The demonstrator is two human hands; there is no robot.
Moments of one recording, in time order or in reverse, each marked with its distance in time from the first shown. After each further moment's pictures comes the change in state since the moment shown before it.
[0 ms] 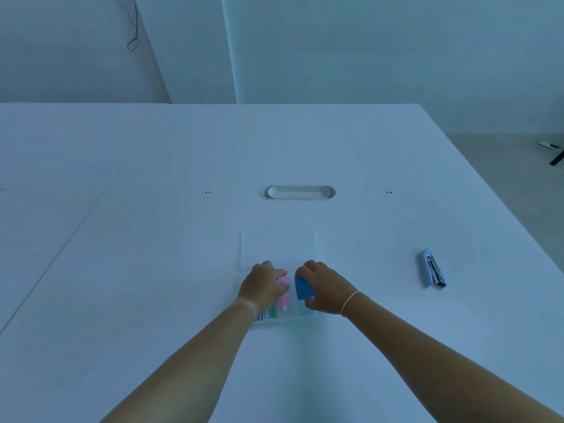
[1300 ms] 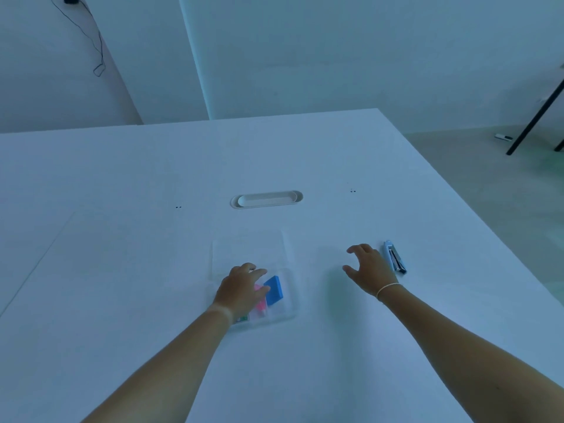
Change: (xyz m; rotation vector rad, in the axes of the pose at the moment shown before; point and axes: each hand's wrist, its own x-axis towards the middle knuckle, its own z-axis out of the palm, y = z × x) left_hand -0.005 0.019 0.002 0.108 0.016 0.076; right_hand -0.078 0.103 -0.032 0.179 0.323 0.544
